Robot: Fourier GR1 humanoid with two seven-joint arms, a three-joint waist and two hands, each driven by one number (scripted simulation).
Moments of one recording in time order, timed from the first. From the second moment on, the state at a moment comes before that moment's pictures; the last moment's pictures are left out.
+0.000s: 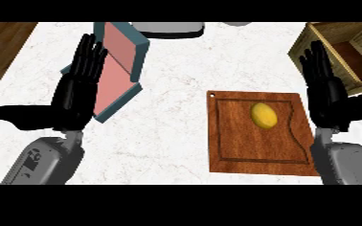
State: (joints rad) left arm -0.31 0.35 -0.29 -1.61 0.44 0.39 -0.09; right arm -0.24 -0.25 -0.02 -1.55 -0.14 -0.23 0.04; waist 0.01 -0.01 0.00
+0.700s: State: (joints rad) left arm -0.02 0.48 -0.38 -1.43 0.43 0.34 0.12; right arm -0.37 -0.24 0.36 -1.67 -0.29 0.37 -0.06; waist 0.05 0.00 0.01
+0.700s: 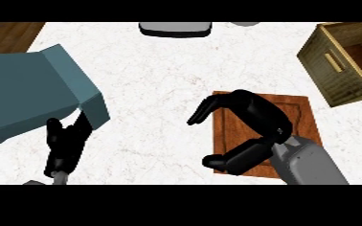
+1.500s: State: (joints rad) left arm 0.04 0.50 -0.34 -1.43 0.45 0.30 0.11; right arm -0.69 -0.76 0.16 -1.75 0.01 0.60 0.06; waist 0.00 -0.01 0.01
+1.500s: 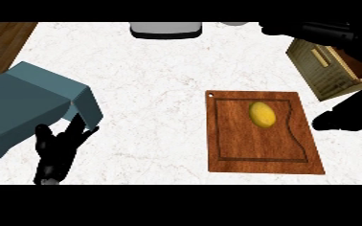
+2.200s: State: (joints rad) left arm 0.03 0.49 -0.33 -1.43 0.44 0.27 0.12; right arm -0.86 -1.06 0.16 -1.59 0.03 1.00 -0.04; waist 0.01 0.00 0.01
